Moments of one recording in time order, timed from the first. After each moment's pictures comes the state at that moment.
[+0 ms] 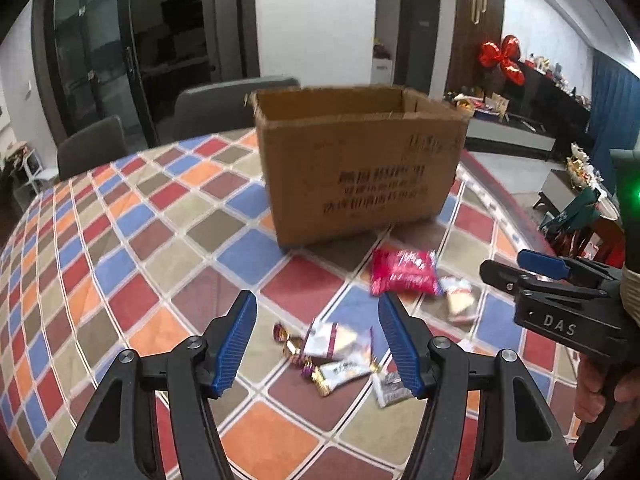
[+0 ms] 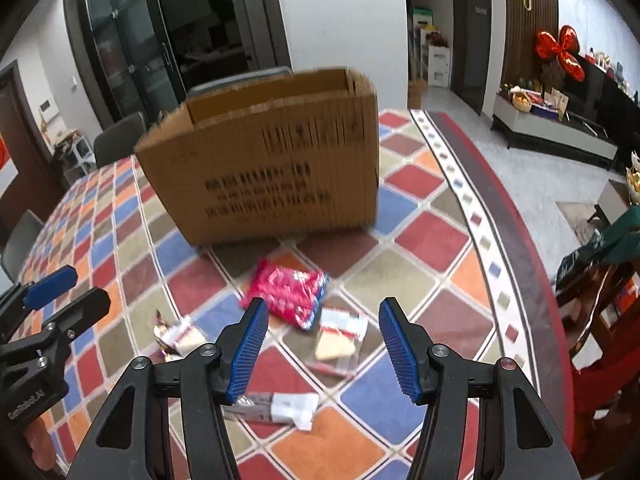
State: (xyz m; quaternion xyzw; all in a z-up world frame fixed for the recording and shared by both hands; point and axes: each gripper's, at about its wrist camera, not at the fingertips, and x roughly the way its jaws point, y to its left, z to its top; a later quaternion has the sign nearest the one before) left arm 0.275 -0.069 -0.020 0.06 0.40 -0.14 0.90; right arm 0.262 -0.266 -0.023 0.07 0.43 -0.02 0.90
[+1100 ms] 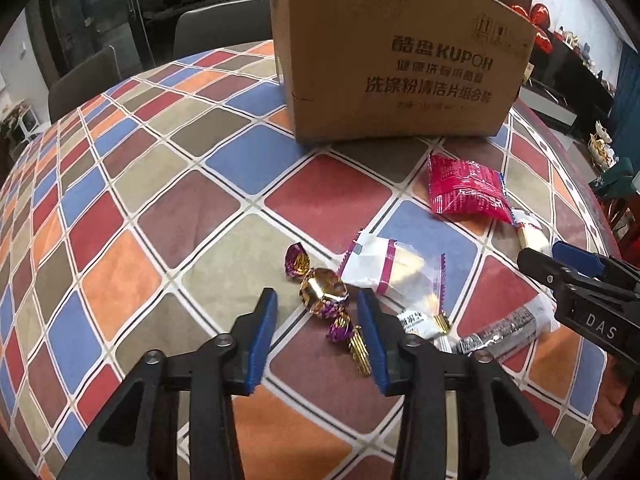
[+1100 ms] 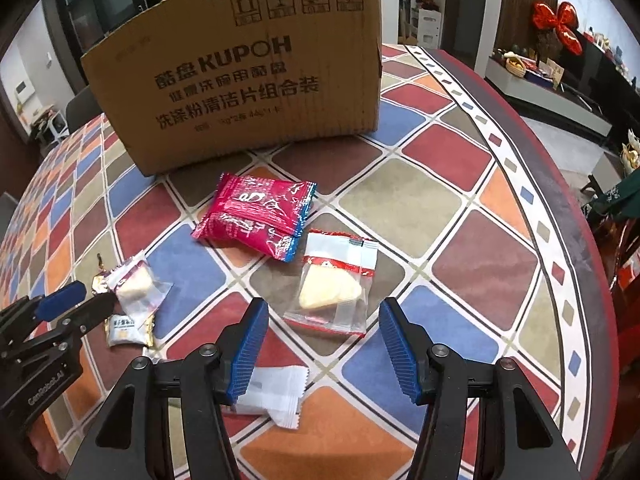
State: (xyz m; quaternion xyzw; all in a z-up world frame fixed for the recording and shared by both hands) left arm 0.308 -0.059 -0.112 0.06 0.49 -0.11 0.86; right arm 0.270 -0.256 -0.098 0.07 0.49 -0.04 0.87
